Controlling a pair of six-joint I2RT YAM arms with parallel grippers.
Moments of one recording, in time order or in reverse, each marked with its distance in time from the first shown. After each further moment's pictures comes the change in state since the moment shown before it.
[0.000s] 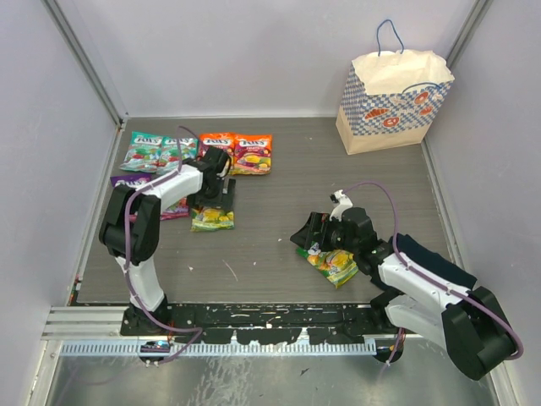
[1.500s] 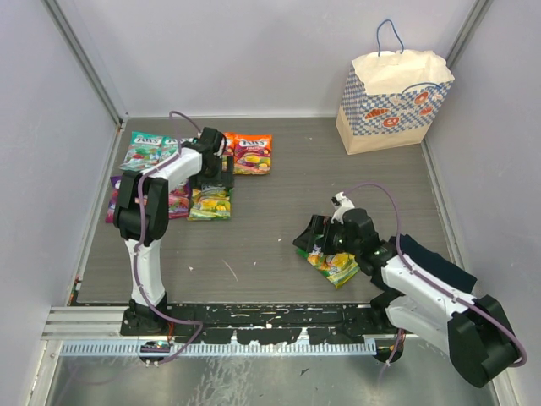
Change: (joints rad) left arm 0.092 0.227 0.286 0.043 0.048 -0.011; right arm 0.000 -0.042 0.006 -0.101 0.002 -0.007
